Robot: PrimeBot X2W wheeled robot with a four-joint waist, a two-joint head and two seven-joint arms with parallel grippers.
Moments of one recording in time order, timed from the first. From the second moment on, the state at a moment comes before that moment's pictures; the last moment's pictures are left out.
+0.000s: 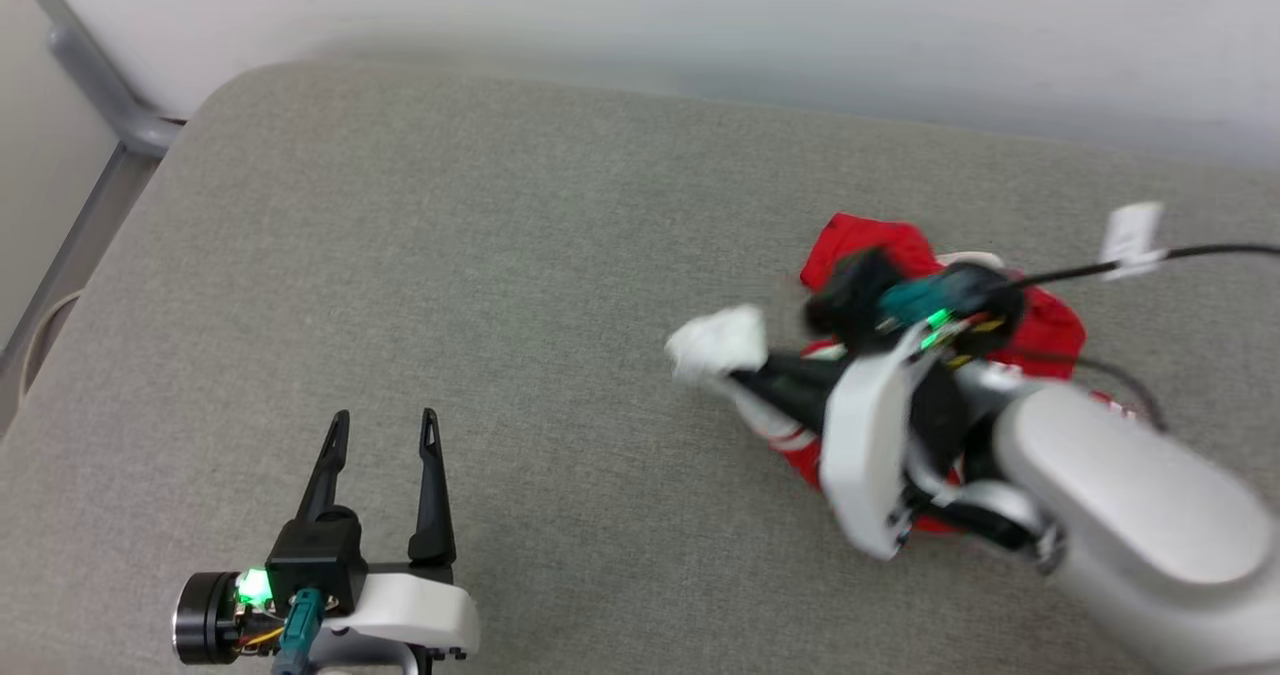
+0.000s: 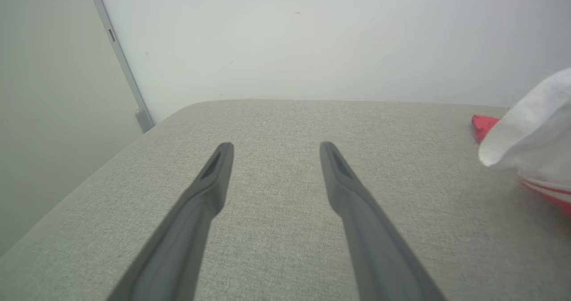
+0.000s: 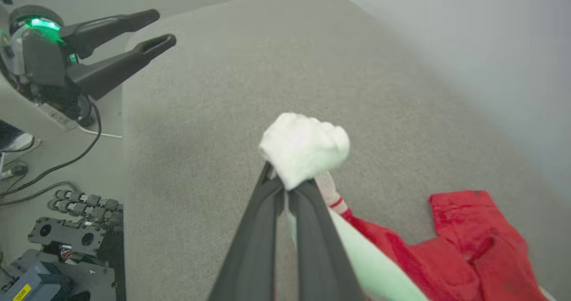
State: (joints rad) left arm -0.01 0.05 -0.07 0.07 -0.03 0.11 -0.26; right arm -0.78 -0.51 0.91 0.06 0.78 0.13 0.36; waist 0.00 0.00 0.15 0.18
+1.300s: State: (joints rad) left arm 0.03 0.06 -0.03 0.07 -0.04 0.12 -0.26; right arm -0.63 -0.44 0.83 0.35 0.69 0.13 -0.18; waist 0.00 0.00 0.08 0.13
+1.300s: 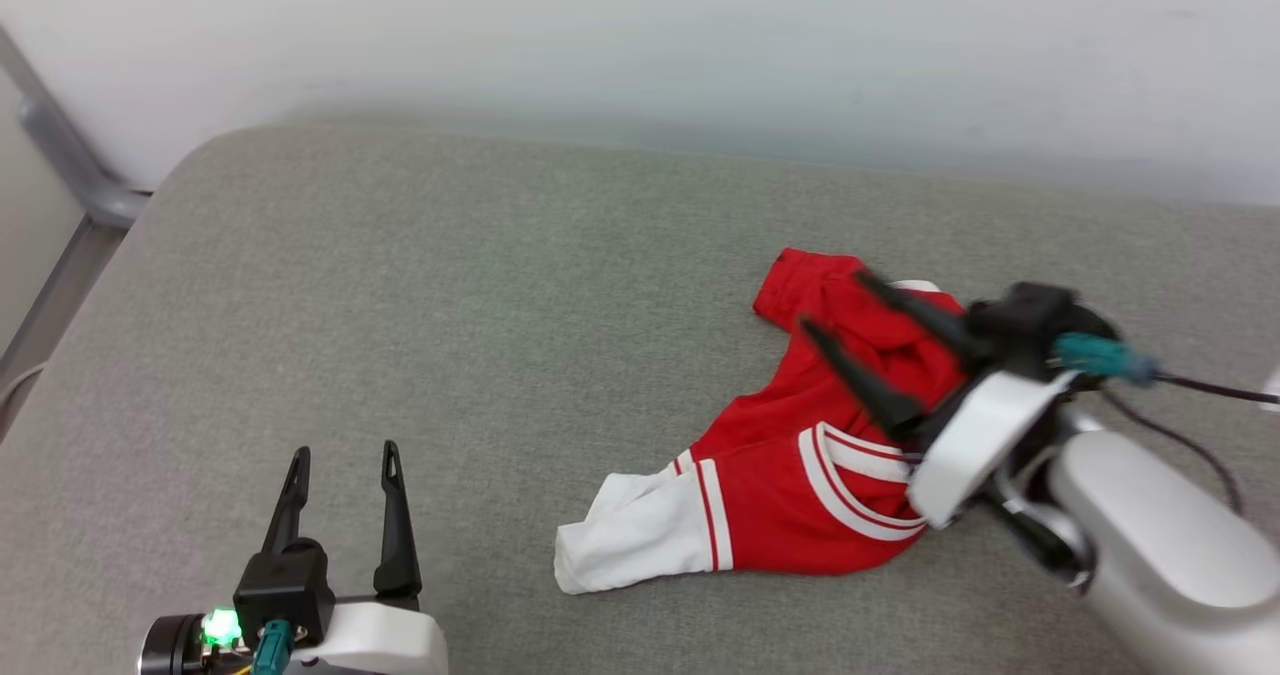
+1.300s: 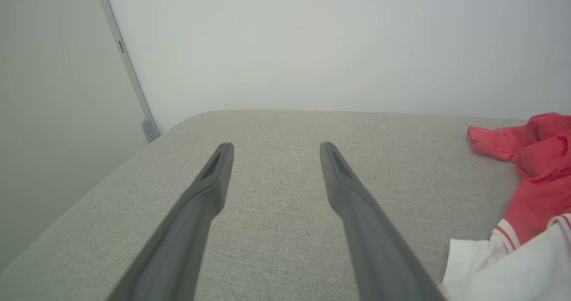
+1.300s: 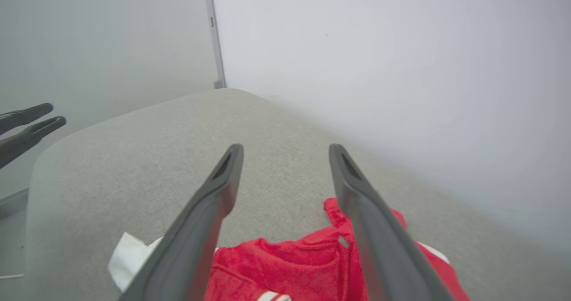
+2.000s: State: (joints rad) left arm 0.01 0.06 -0.04 0.03 -0.02 0.12 -0.26; right arm -0.64 -0.63 0.37 0.17 0.53 0.13 0.34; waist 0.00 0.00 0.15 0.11
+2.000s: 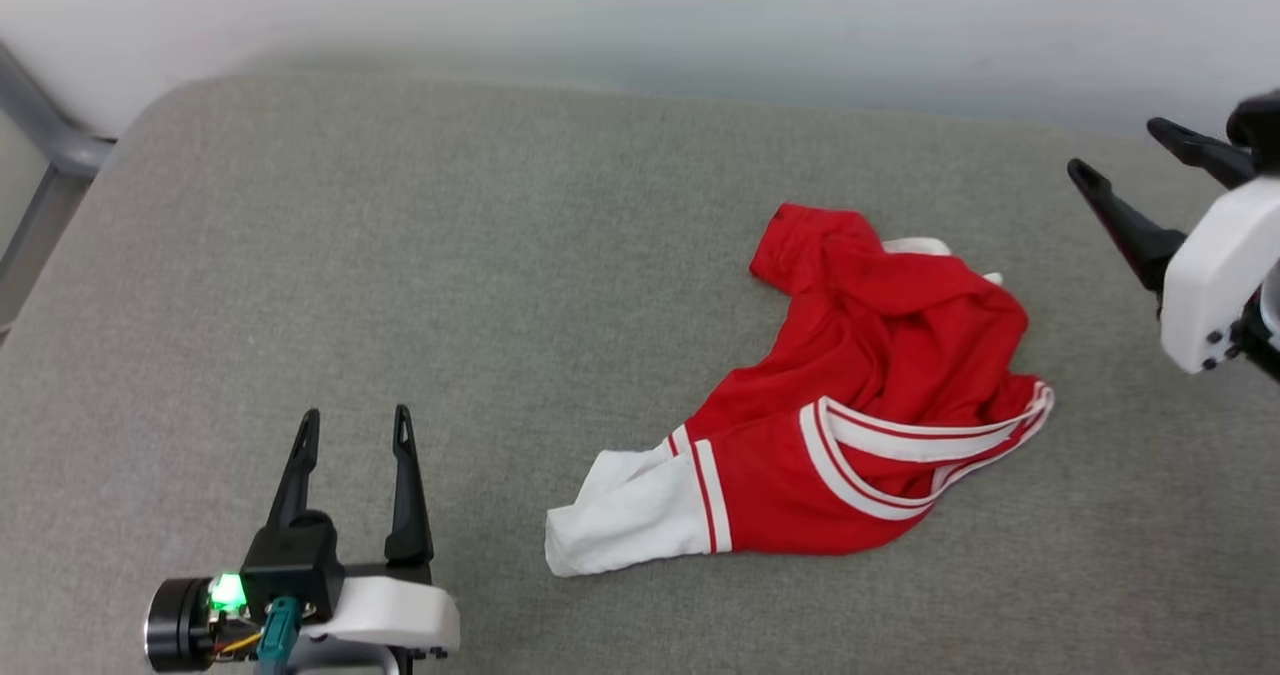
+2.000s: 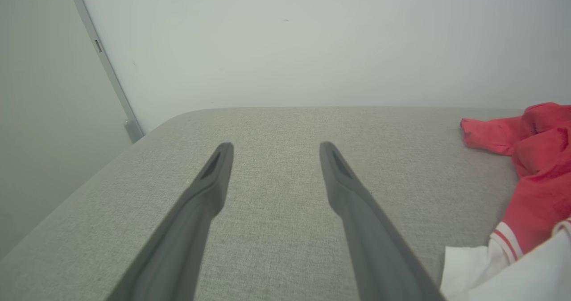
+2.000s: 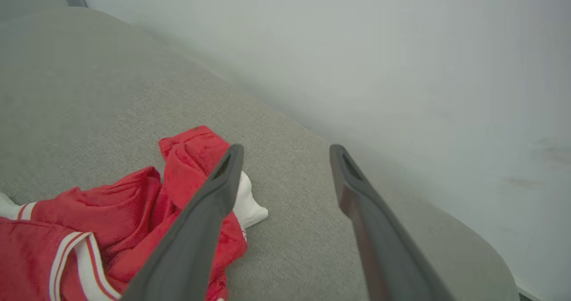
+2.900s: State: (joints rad) left arm -0.17 0.05 -0.20 -0.02 -0.09 0.21 -0.26; right arm -0.98 -0.76 0.76 0.44 0.74 0.13 0.91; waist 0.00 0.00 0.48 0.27
